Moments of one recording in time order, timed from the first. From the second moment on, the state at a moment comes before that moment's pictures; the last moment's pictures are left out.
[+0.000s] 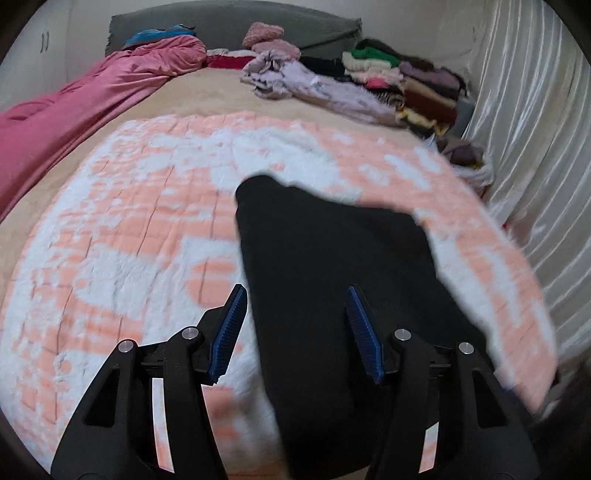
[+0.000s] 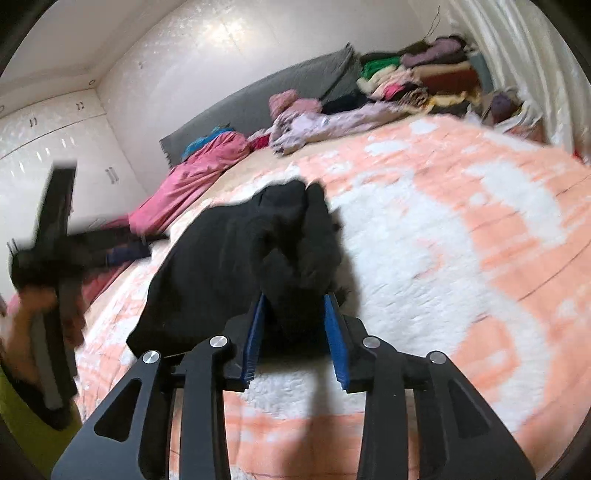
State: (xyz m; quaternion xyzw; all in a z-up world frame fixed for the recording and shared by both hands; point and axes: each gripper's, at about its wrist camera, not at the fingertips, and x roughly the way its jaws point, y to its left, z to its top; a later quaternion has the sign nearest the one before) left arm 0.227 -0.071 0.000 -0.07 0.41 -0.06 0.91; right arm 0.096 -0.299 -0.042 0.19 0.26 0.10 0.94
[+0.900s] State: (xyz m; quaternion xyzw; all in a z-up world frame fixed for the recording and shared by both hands) left arm 0.210 -0.061 -0.025 -0.05 0.40 -0.07 0.91; right arm 0.250 -0.282 -0.017 0.19 0.40 0.18 0.88
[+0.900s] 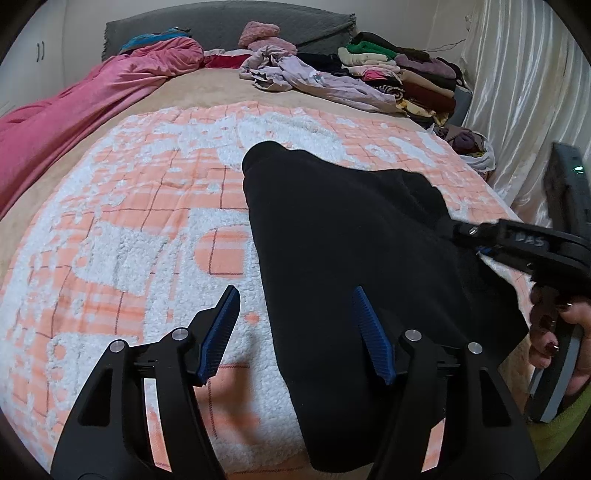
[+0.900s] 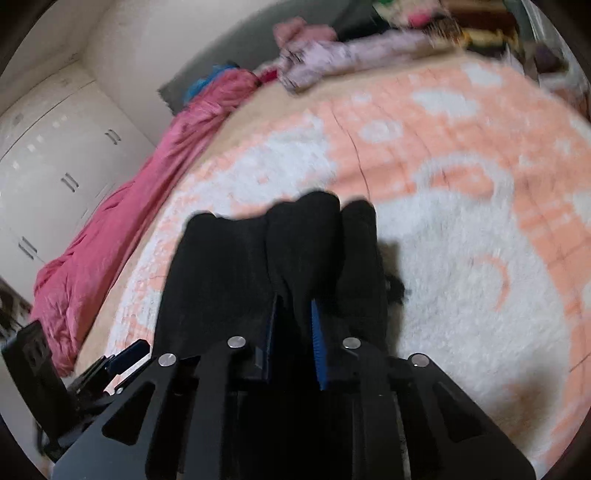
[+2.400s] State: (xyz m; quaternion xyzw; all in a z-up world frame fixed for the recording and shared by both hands) left arm 0.182 -0.051 -0.036 -0.06 0.43 -0.11 0.89; right arm 0.172 -0.302 -0.042 0.13 0.39 0.07 0.91
